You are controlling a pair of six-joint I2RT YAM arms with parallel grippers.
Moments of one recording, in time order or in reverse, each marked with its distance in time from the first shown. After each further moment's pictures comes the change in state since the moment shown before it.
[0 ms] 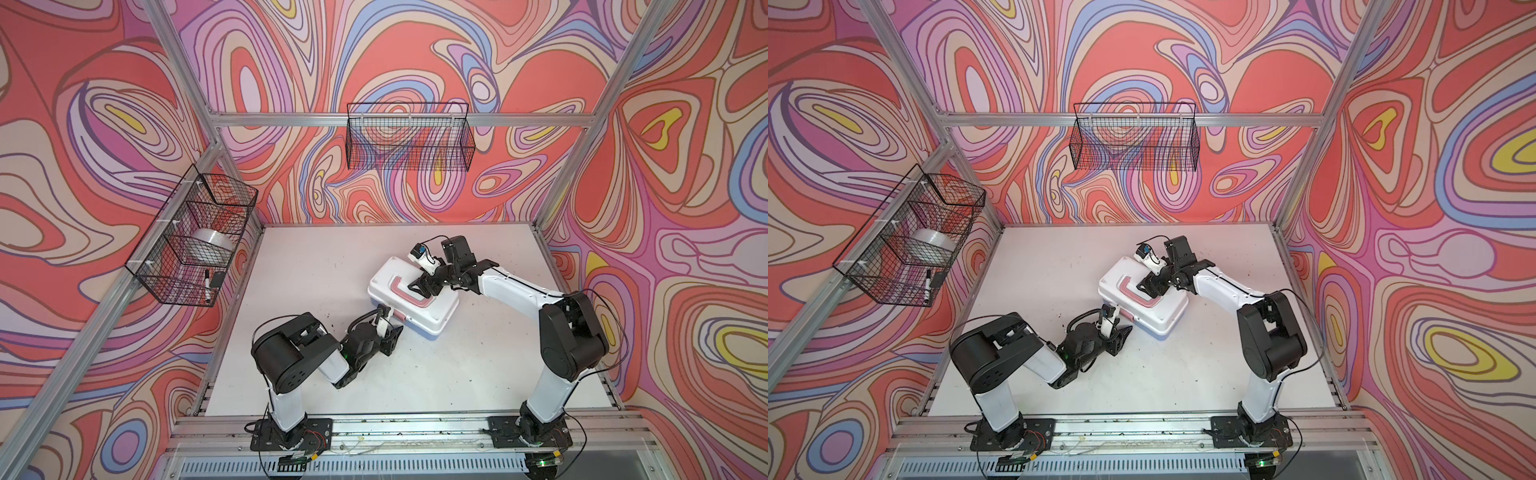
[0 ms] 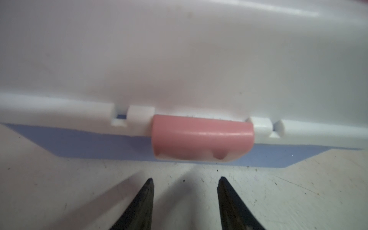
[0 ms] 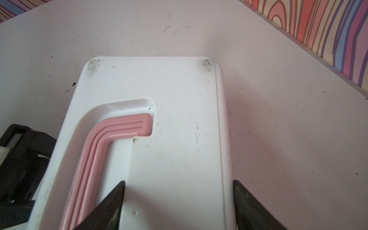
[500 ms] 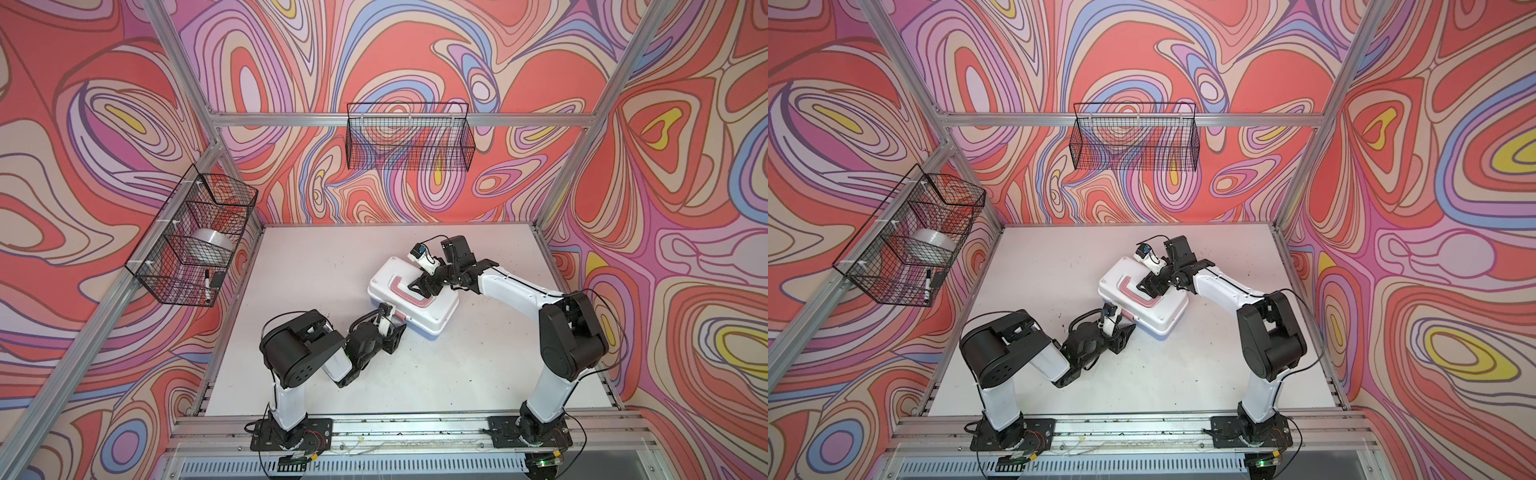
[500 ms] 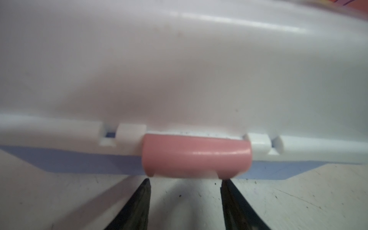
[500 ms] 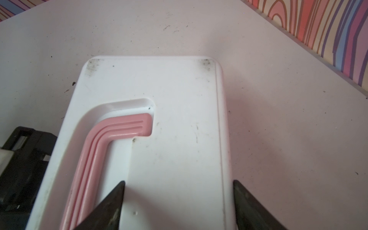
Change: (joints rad) left arm -0.002 0.053 0.031 0.059 0.004 0.001; right arm 0.001 0.002 0.006 -0.008 0.004 0.000
